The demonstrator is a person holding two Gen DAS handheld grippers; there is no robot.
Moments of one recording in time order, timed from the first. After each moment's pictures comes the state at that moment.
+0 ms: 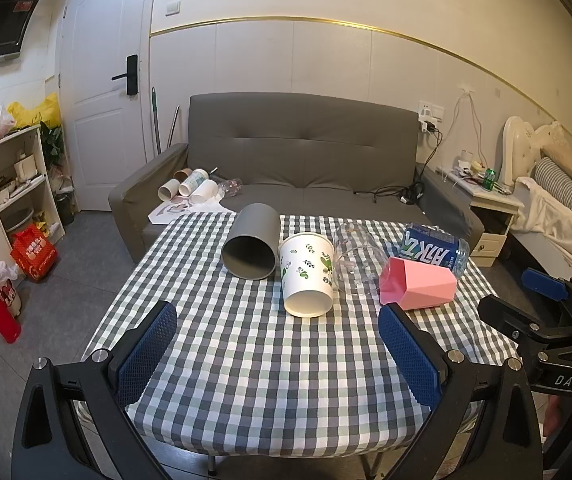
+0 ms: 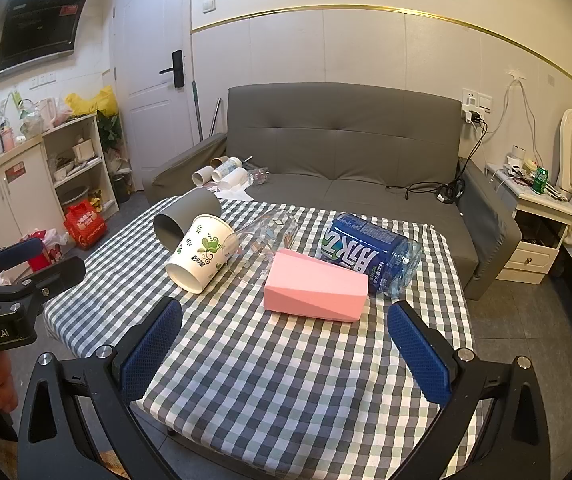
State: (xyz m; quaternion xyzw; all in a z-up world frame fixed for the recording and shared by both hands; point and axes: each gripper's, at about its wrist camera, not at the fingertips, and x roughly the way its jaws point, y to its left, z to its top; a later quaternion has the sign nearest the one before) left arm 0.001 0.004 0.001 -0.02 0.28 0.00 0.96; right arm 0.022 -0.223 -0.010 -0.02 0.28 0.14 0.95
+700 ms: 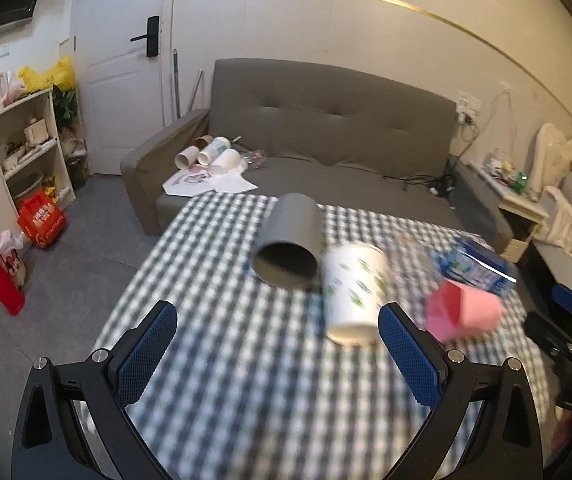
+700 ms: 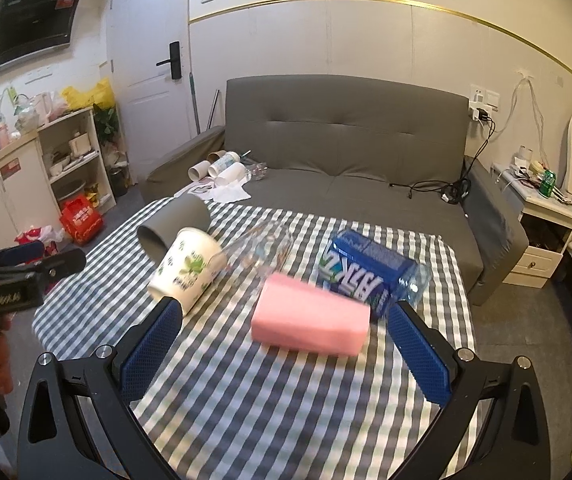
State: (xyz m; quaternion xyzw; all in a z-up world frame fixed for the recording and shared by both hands) left arm 0.084 0.041 -0.010 -0.05 0.34 0.05 0.94; right arm 0.082 -0.215 -0.012 -0.03 0.29 0.14 0.95
